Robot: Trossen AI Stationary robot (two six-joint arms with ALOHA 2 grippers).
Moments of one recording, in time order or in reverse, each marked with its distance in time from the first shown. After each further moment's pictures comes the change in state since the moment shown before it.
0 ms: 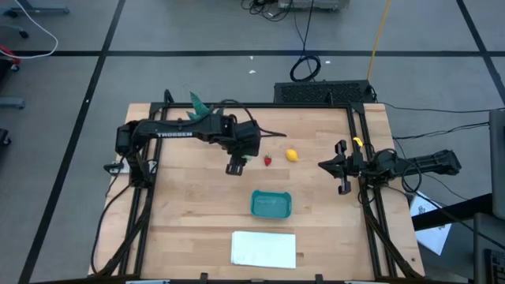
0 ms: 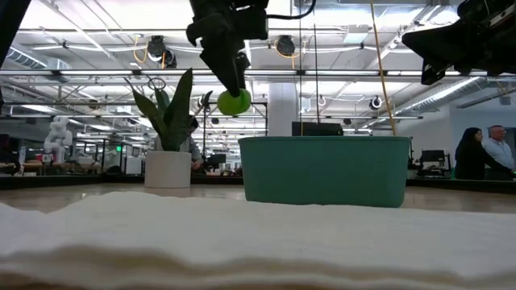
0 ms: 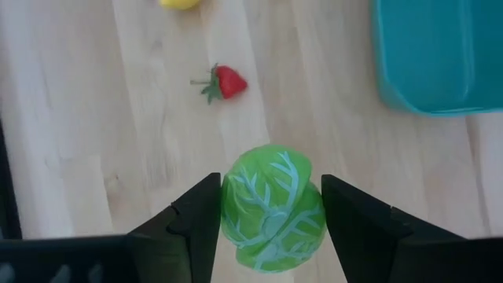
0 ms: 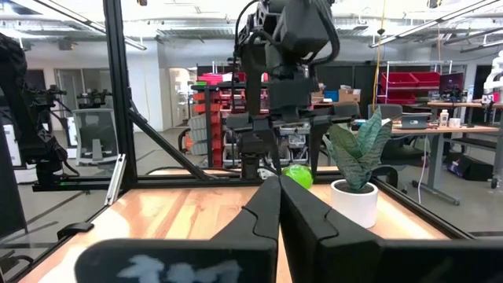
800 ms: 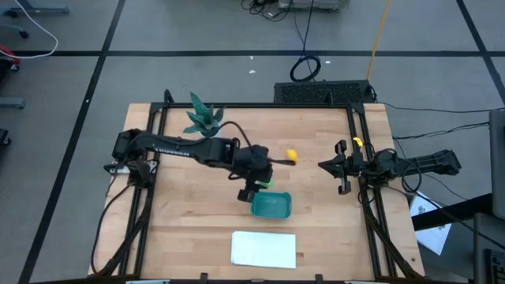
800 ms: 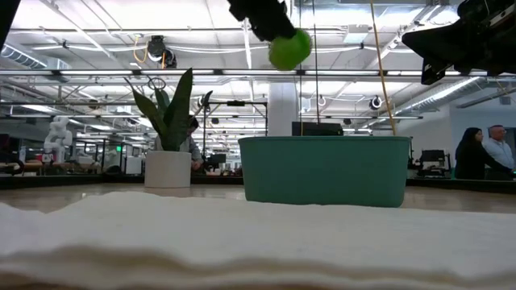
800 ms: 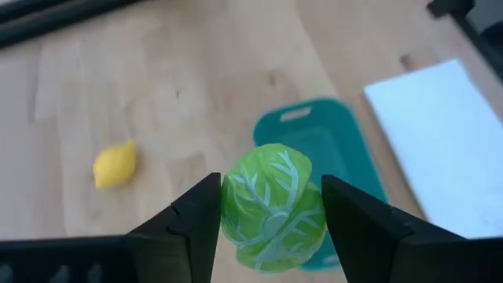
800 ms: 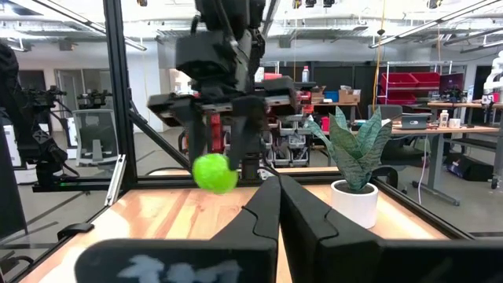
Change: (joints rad) left arm -0.215 0.001 0.000 0.345 0.057 -0.077; right arm 0.000 0.000 0.000 0.001 0.000 0.000
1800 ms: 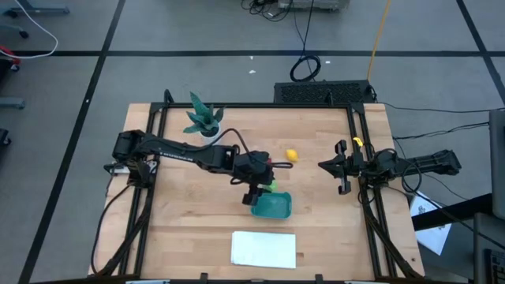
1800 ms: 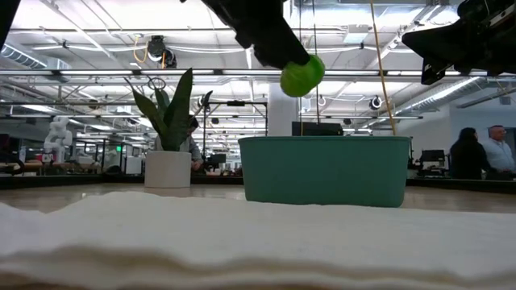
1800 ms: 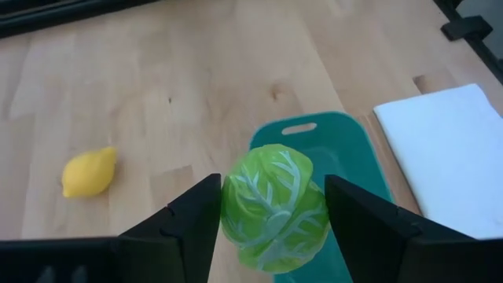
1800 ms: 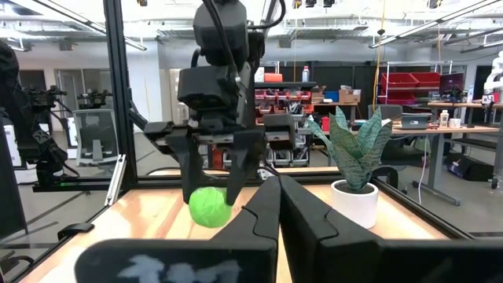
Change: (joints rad) left arm -0.002 0.002 -0.193 0.279 0.009 -0.076; right arm 0.000 0.000 0.000 0.000 0.000 0.000
